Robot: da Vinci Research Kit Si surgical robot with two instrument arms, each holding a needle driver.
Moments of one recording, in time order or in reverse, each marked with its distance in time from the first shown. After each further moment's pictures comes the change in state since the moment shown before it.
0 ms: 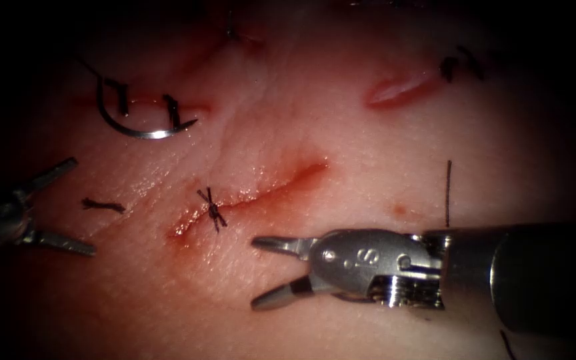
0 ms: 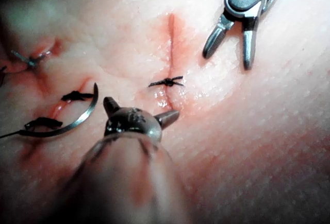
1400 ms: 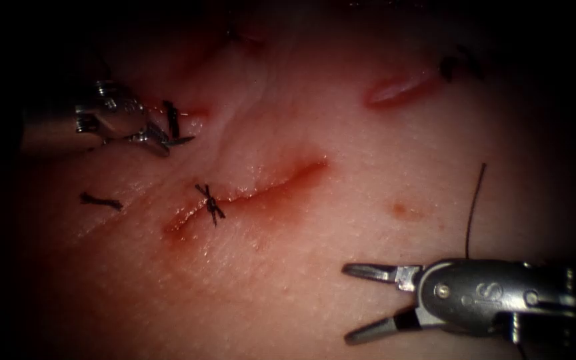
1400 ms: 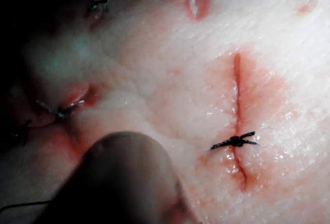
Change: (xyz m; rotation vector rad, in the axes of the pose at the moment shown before) right arm 0.000 -0.003 -0.009 -0.071 0.033 -0.039; left arm -0.006 -0.009 0.014 -0.217 -0.612 -0.083
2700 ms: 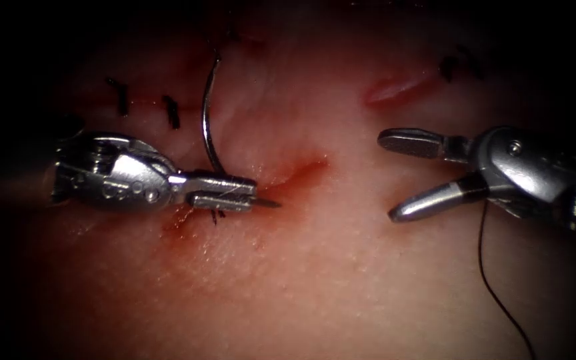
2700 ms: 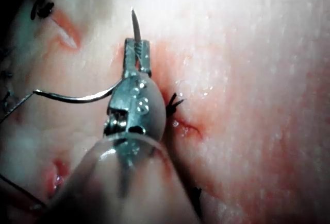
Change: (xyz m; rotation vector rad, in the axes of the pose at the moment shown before) right arm 0.004 0.012 -0.003 0.147 0.359 0.298; left arm 0.008 0.012 -0.007 0.179 0.952 1.089
